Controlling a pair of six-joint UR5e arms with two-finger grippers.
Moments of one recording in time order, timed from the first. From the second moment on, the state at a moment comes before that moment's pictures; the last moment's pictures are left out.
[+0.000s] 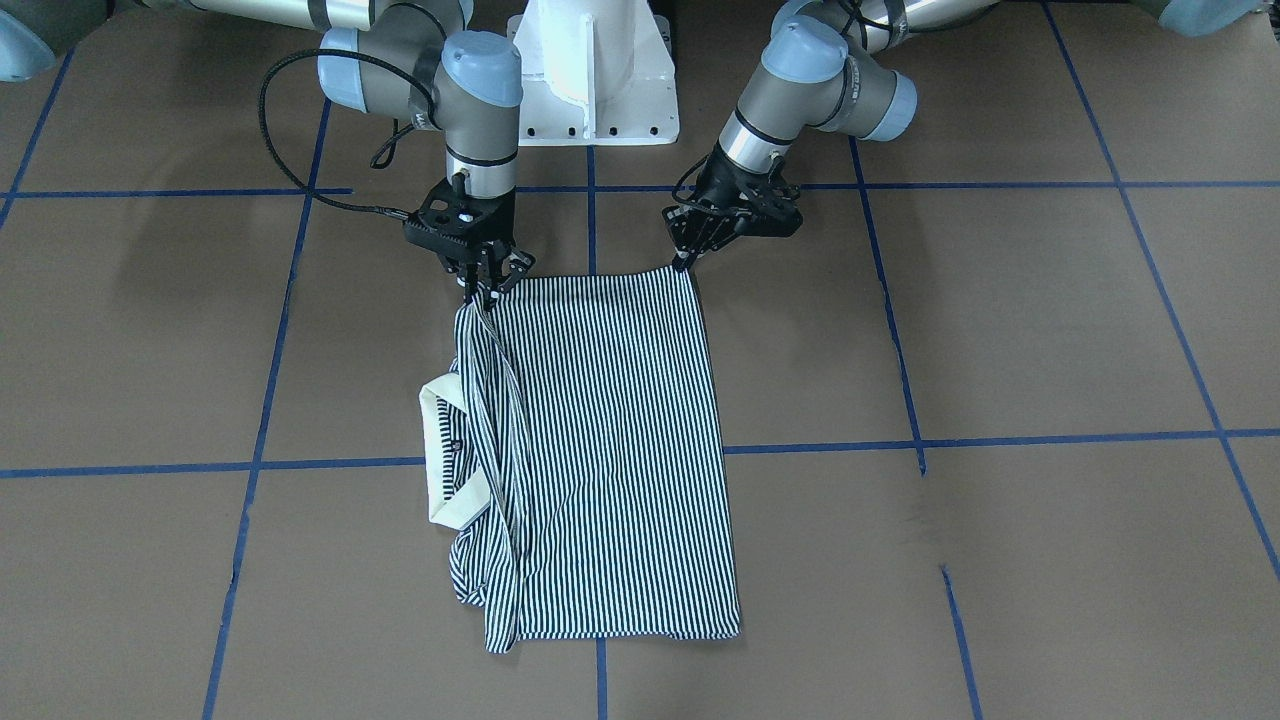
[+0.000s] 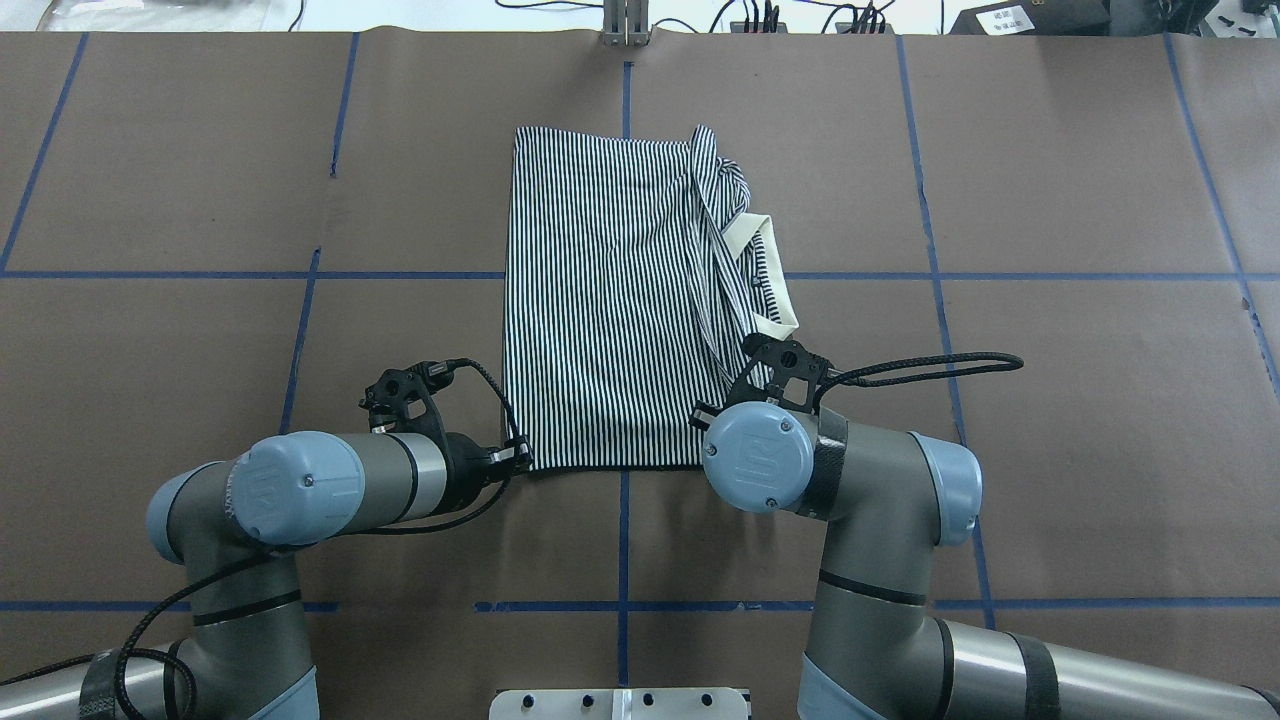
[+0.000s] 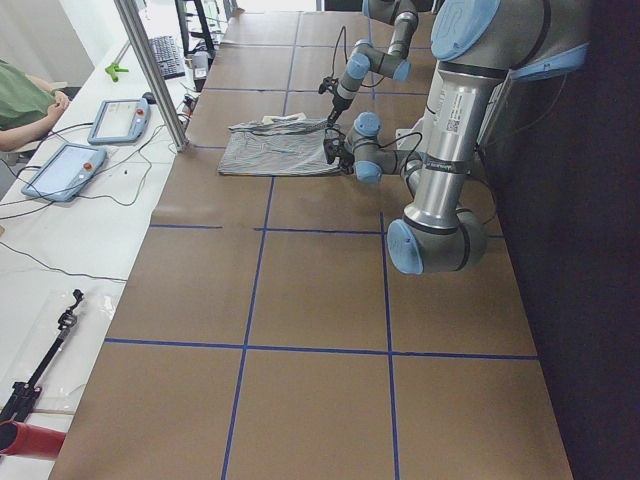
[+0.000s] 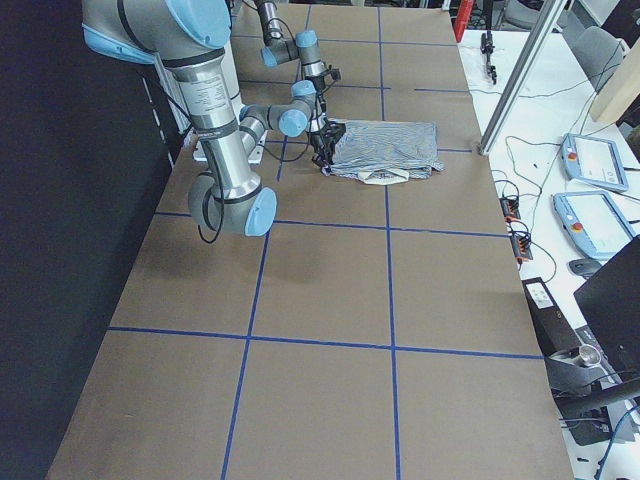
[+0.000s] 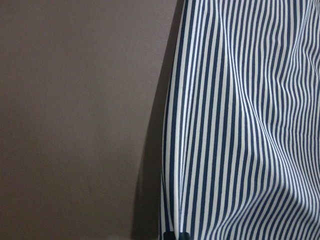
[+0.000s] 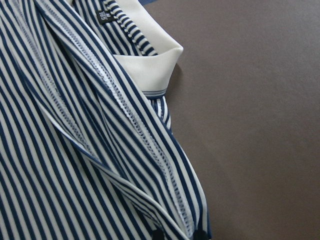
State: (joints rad) left arm -0.33 -1.92 -1.75 -2.24 -1.61 -1.70; right arm 0.32 -1.05 1.75 -1.61 1.45 1.77
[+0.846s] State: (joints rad) left arm -0.34 -1.92 -1.77 -2.23 -1.62 -1.69; right arm 0.34 -1.05 1.78 -1.61 1.45 1.77
